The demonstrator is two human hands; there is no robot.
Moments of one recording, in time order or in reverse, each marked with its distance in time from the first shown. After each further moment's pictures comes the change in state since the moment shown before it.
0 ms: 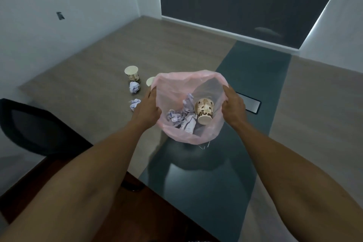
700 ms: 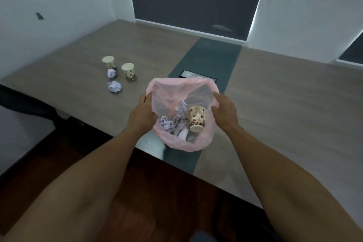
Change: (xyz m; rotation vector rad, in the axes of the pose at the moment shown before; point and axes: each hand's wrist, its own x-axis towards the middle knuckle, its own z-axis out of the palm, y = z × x) left_hand -0.237 0.127 0.023 -0.050 0.006 0.048; right_hand -0.234 0.076 -0.131 -0.090 0.047 0.054
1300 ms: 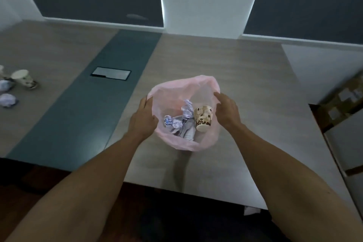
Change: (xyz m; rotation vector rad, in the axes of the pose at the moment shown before) left_hand -0.075 0.362 0.216 -0.021 -0.130 0.202; right_hand -0.054 0.338 -0.283 -0.075 0.116 0.190
